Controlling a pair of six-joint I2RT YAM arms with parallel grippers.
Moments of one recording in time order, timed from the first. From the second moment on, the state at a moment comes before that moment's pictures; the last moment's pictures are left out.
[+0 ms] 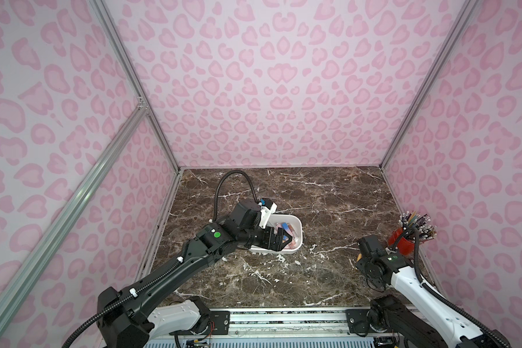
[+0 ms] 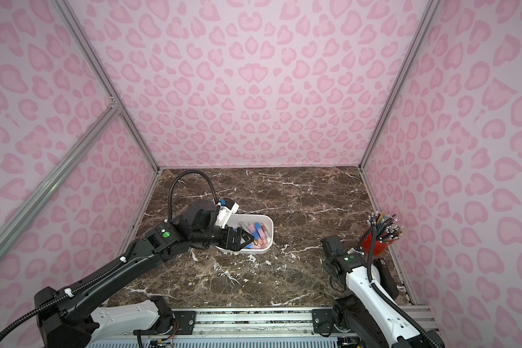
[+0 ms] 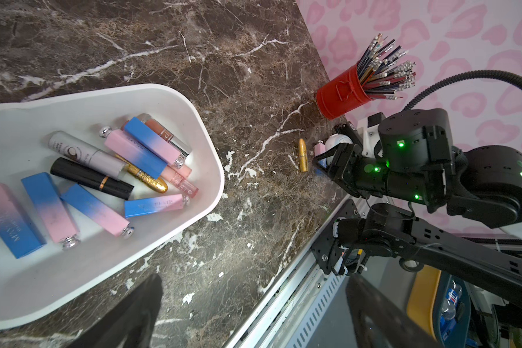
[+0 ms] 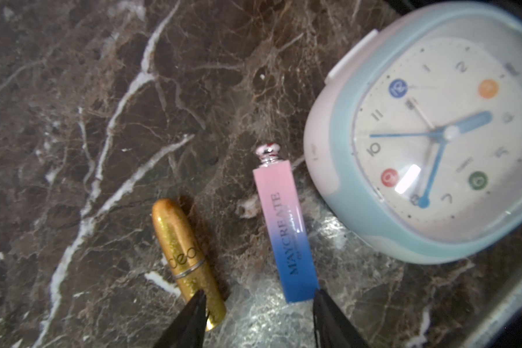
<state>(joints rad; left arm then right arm) -0.76 1.16 1.05 -0.61 0.33 -0.52 0.26 0.88 0.48 -0.92 0.29 1.15</state>
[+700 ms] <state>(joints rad) -0.68 1.12 0.96 -0.58 0.38 -0.51 0.27 1.15 0.55 -0.80 0.23 1.09</state>
